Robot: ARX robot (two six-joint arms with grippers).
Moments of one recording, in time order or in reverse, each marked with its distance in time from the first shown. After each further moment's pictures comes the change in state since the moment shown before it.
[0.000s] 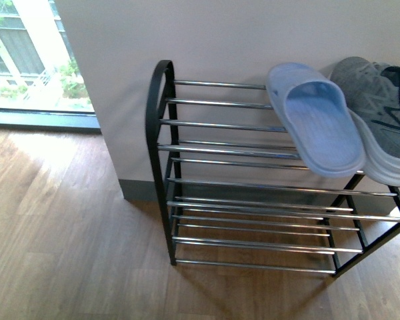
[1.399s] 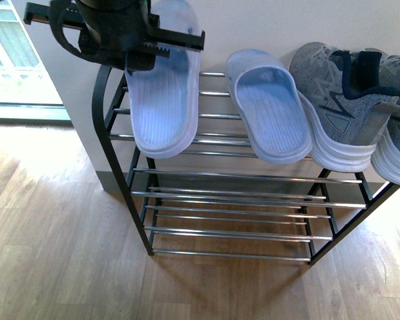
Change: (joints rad) left arm -0.058 1.314 1.254 -0.401 0.498 -0.313; right arm 0.001 0.000 0.000 -0.002 0.005 0.003
